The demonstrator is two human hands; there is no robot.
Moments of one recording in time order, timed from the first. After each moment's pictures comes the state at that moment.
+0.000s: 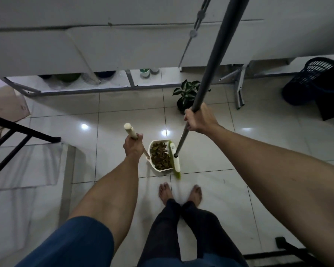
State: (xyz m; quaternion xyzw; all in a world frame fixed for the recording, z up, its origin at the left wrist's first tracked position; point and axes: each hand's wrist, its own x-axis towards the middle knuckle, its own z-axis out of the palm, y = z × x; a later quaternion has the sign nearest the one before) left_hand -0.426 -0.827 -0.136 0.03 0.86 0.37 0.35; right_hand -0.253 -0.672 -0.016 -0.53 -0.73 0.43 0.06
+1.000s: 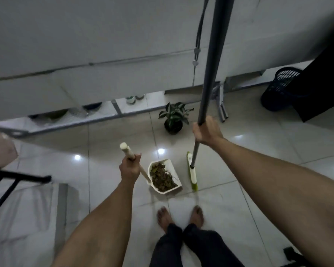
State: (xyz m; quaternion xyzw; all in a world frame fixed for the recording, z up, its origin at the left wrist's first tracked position) left_hand -0.408 -0.789 -0.103 0.17 0.86 0.35 0.33; right_hand -0.194 -0.609 0.006 -0.63 -0.68 0.36 0.10
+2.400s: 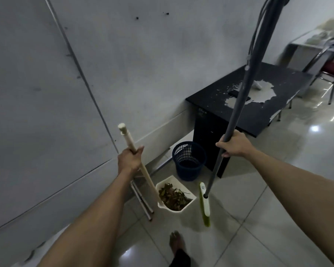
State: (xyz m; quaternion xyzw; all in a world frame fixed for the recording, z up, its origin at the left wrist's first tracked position) left_hand 0.039 -0.129 0.140 0.48 0.74 0.32 0.35; right_hand 0.400 -0.143 0.167 -0.77 -0.47 0.33 0.28
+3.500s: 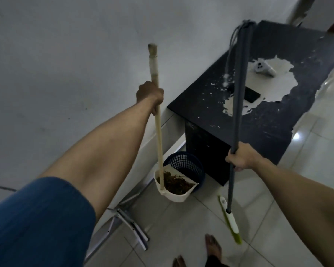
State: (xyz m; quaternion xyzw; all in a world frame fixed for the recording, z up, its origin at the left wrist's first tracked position) left_hand 0.347 0.372 0.209 0.63 0.72 0.14 0.25; right_hand 0.601 0.174 0.059 -0.80 -0.43 0.41 0.10
